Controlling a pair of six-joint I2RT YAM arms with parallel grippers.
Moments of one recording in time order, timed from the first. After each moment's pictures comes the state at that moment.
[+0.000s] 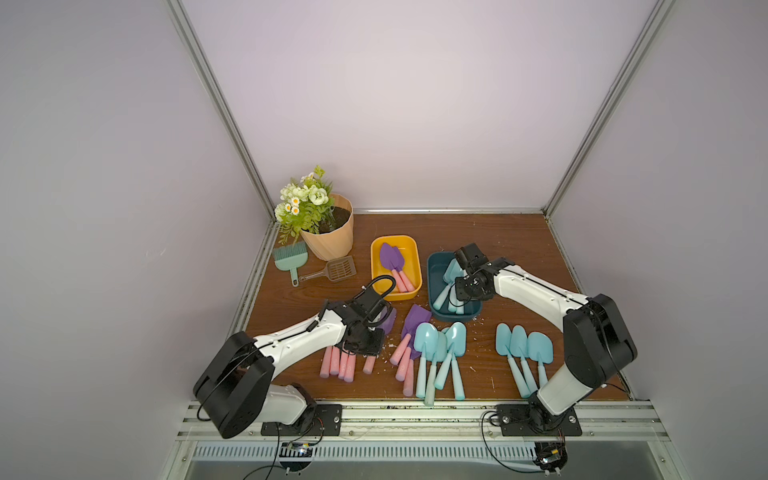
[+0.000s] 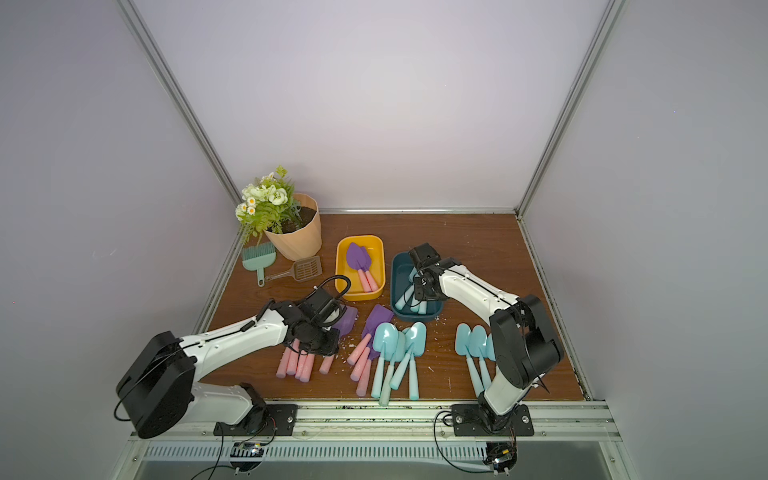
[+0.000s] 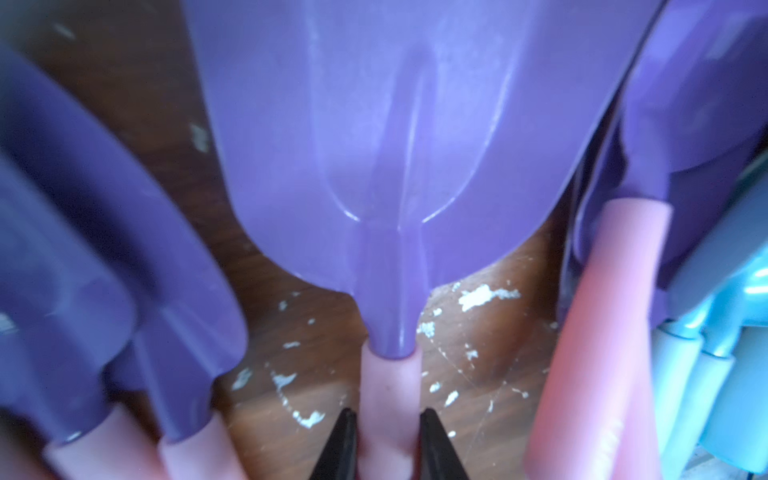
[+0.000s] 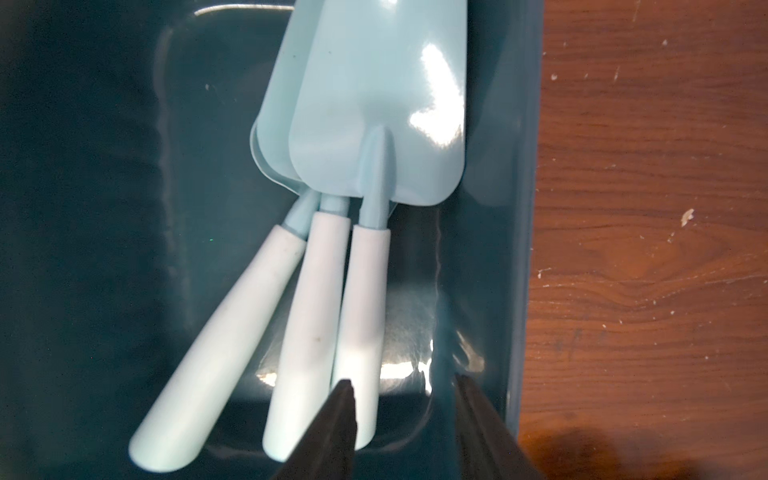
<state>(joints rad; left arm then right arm) -0.69 1.33 0.74 -0.72 0.17 -0.53 0.52 1.65 1.16 -0.67 0.29 0.43</state>
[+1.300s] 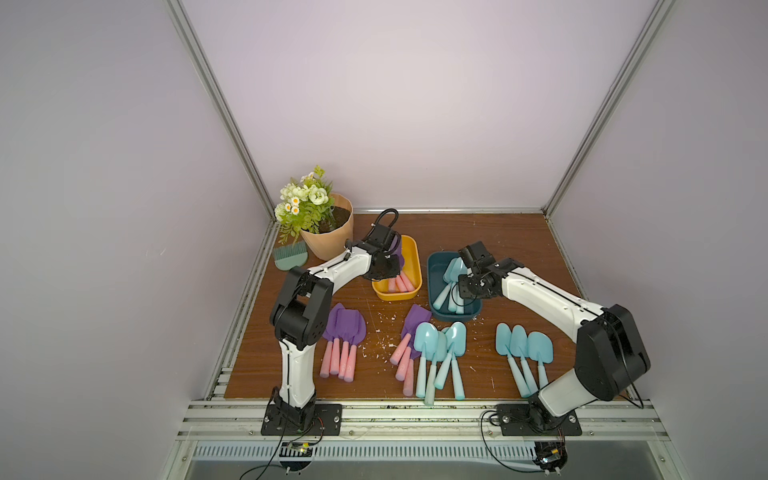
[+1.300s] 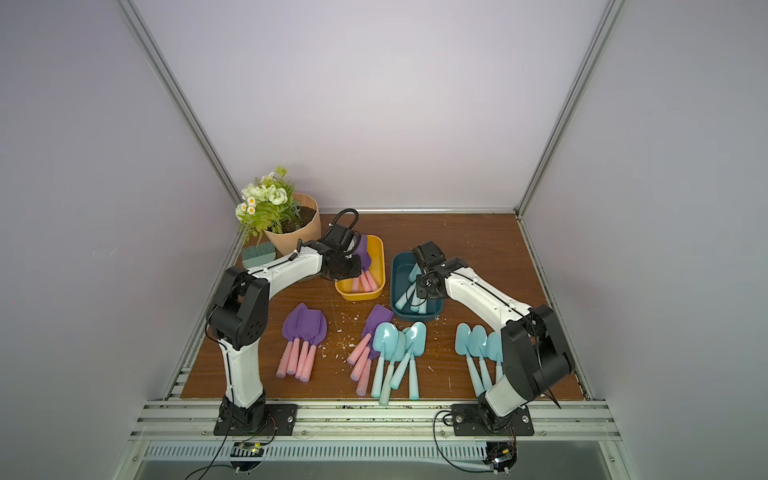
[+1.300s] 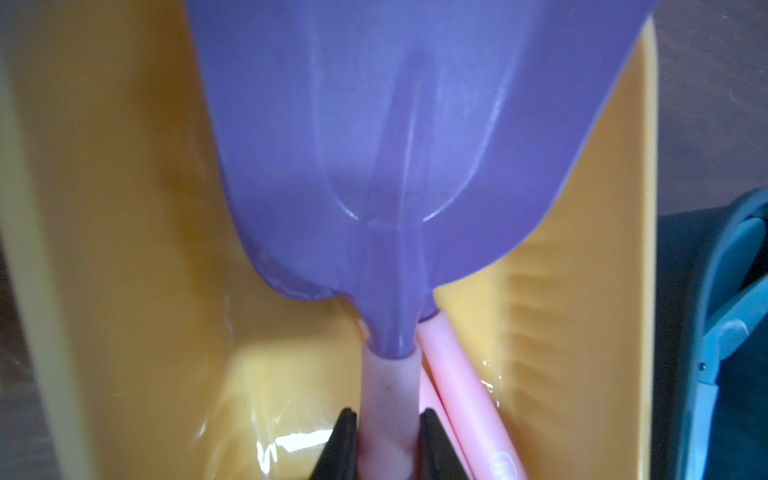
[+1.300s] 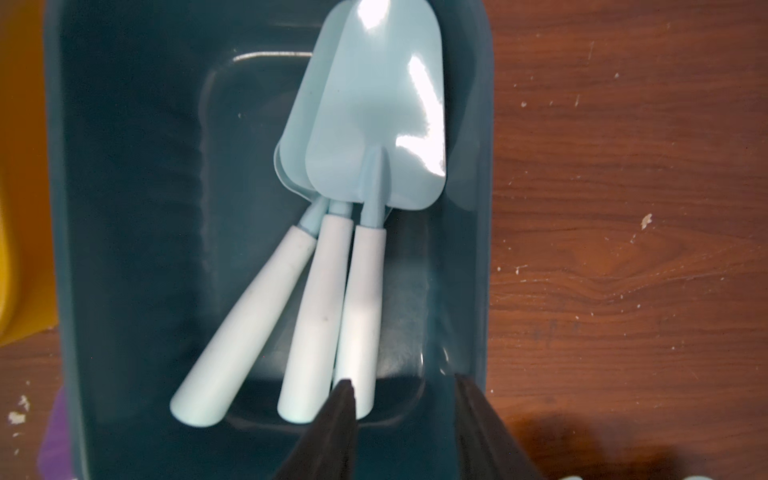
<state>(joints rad) -0.46 1.99 1.46 -0.53 0.12 -0.53 0.52 1.56 1.13 -0.68 0.28 0.42</state>
